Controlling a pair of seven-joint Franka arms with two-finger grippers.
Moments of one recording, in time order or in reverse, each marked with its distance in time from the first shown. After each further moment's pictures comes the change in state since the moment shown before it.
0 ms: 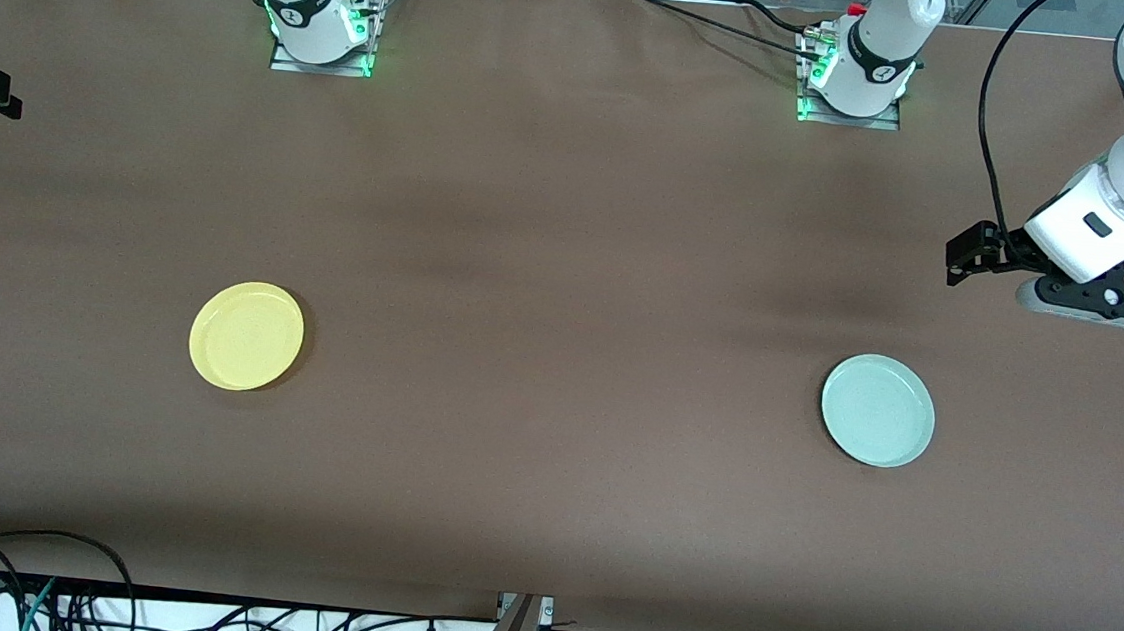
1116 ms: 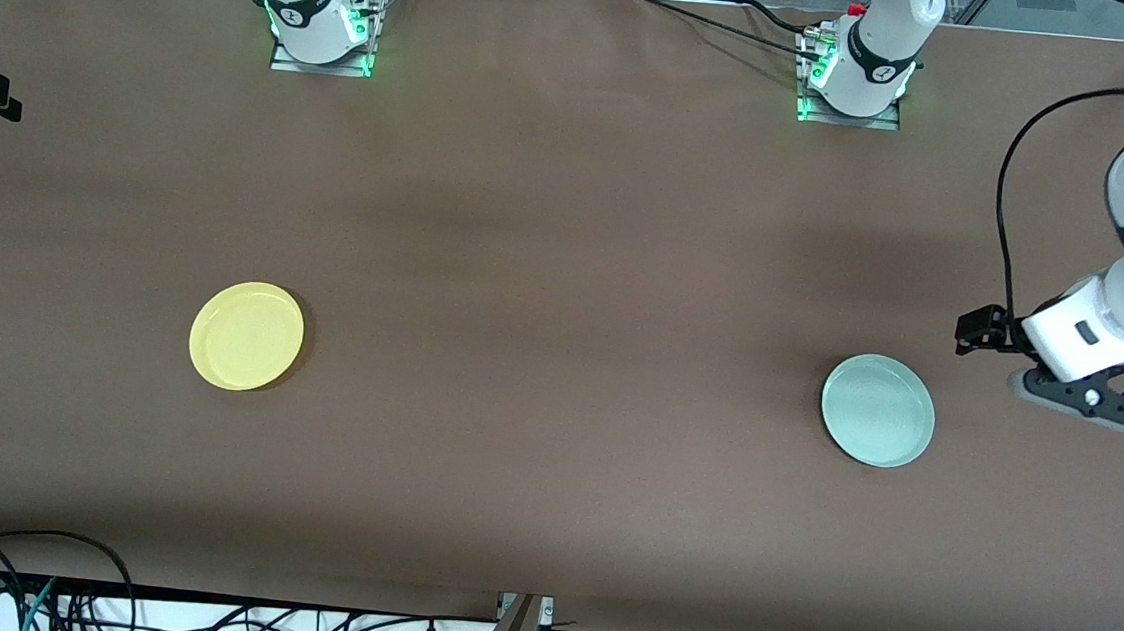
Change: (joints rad) left arm 0.068 0.258 0.018 0.135 0.023 0.082 0.251; right arm -0.003 0.005 -0.006 0.000 0.012 0.000 0.000
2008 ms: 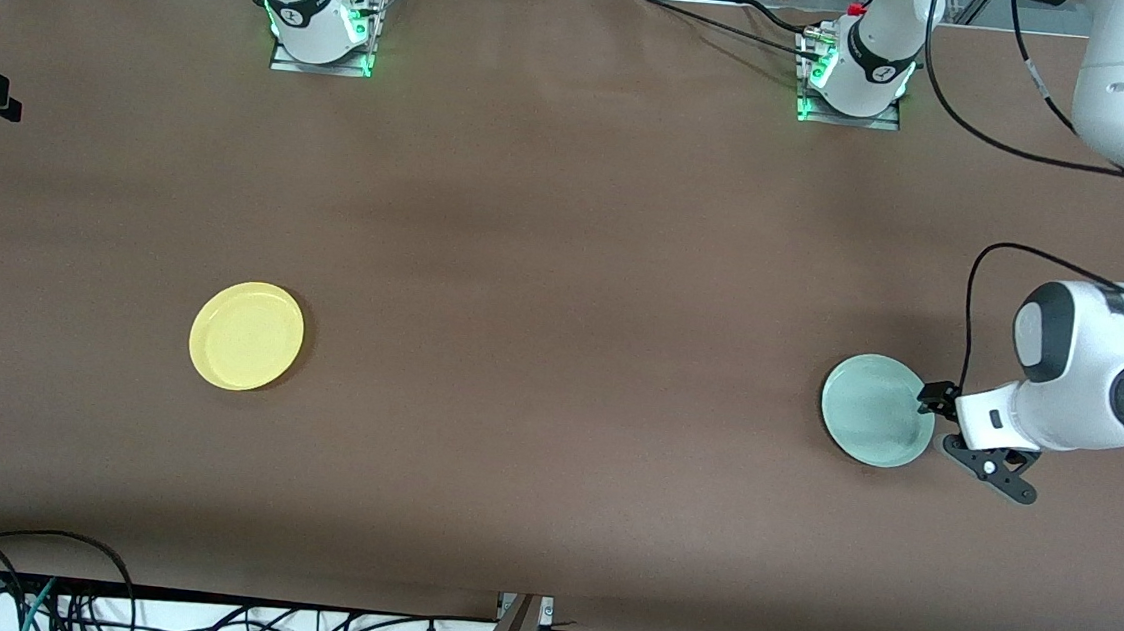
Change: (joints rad) left arm 0.099 0.359 -0.001 -0.006 0.007 0.334 0.375; right arm -0.001 0.000 0.000 0.000 0.000 0.000 0.000
